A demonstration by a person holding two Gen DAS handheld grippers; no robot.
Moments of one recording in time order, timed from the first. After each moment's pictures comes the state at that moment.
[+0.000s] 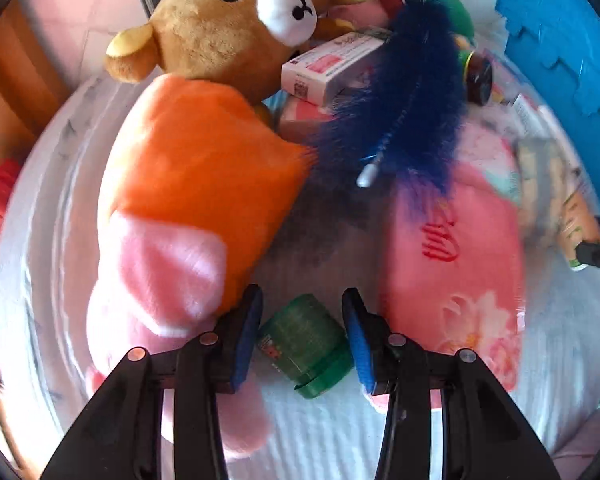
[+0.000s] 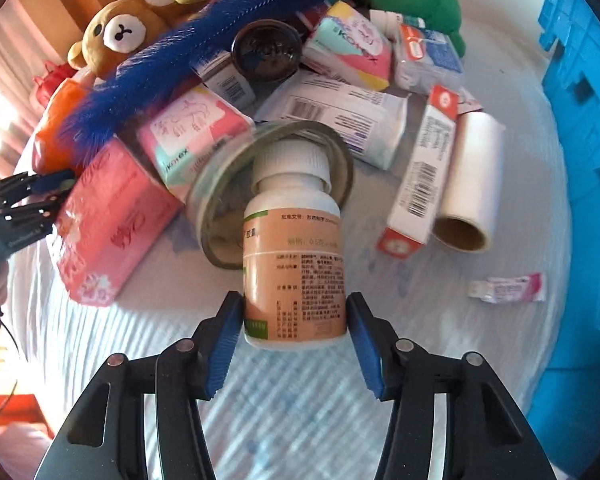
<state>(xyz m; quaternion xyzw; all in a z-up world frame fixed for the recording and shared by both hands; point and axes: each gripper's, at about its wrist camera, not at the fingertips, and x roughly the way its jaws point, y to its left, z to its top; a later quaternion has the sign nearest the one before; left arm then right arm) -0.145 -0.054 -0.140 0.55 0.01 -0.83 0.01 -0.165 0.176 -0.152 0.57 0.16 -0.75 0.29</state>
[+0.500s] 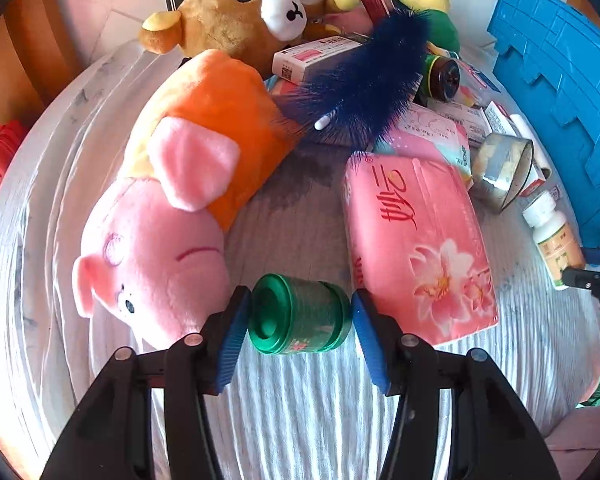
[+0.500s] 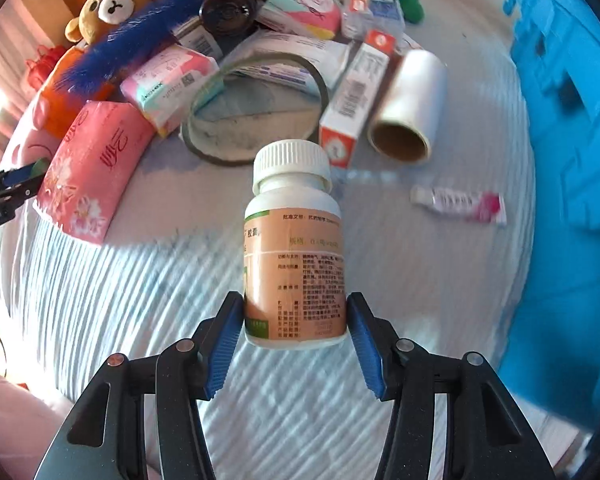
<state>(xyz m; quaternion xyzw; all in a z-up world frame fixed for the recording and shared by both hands) -0.092 -0.048 -0.140 0.54 0.04 -0.84 0.02 -0.135 0.242 -0.159 0.59 0.17 -0.74 0.27</state>
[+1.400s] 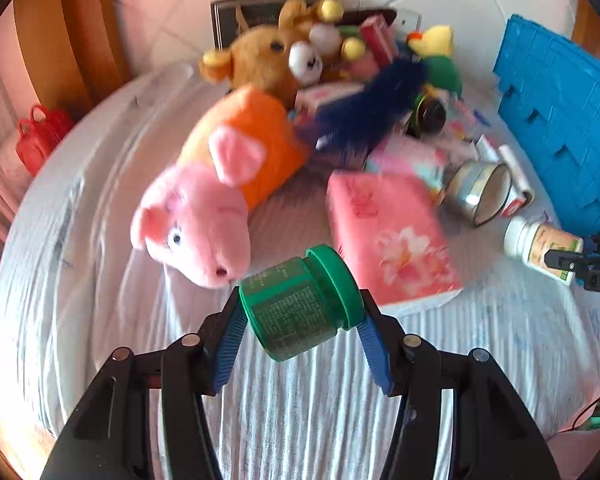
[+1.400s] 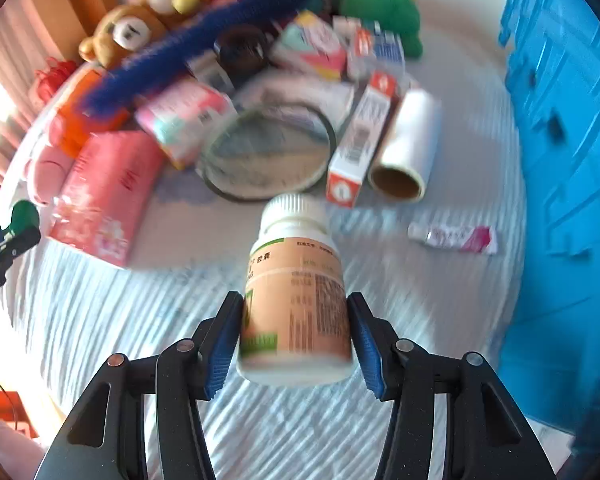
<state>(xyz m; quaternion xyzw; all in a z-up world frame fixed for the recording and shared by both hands) -0.031 -0.036 -0.095 0.47 0.06 -0.88 0.08 -0.134 0.235 -0.133 0.54 0.17 -0.77 0.29</state>
